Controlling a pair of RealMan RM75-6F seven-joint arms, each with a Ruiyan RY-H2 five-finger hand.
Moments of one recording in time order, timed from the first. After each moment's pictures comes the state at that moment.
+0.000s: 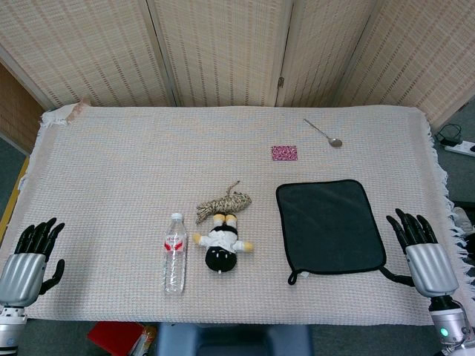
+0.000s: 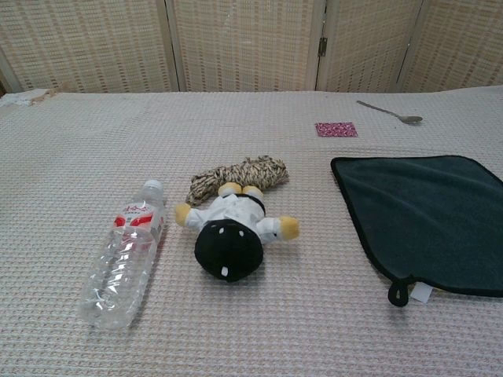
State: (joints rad) left arm -0.10 -1.15 -0.02 -1.59 1.54 1.48 0.09; right arm 0.09 -1.13 0.02 -1.62 -1.56 1.45 -0.10
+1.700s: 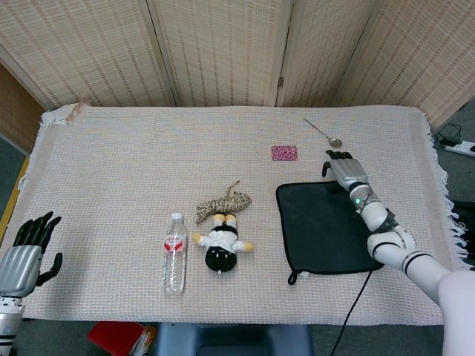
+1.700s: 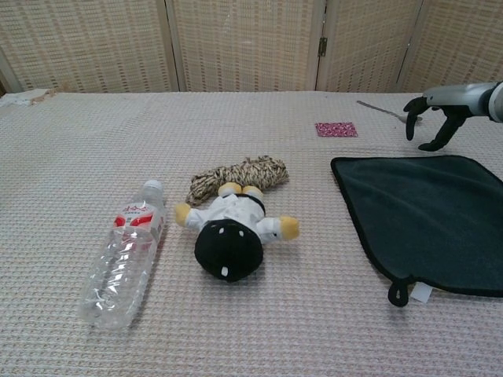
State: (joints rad) left arm -0.14 -1.15 -0.04 -1.54 1.49 1.41 -0.03; right arm 0.87 -1.55 0.23 -0.77 -1.15 0.40 0.10
